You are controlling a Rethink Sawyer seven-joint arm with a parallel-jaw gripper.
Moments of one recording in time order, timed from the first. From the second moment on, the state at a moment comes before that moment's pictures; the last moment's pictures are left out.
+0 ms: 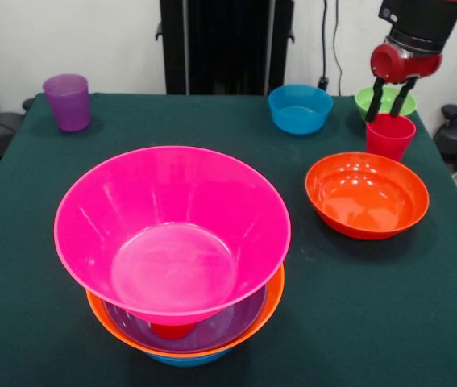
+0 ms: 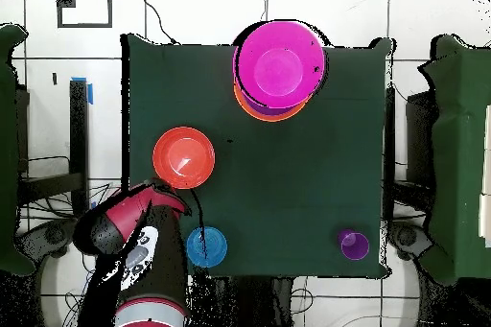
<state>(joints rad) 0.24 -0.65 -0.01 1.78 -0.36 0.43 1.76</state>
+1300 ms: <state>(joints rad) 0.40 -0.49 -0.15 1.78 -0.36 0.25 1.89</state>
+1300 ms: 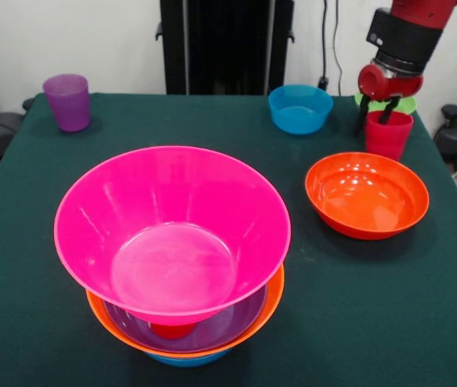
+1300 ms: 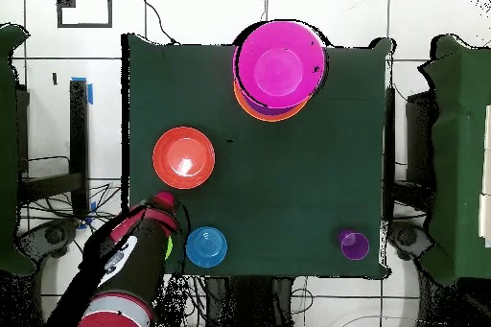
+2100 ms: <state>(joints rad) 0.43 -0.46 -0.20 1.78 -0.35 0.21 1.91</state>
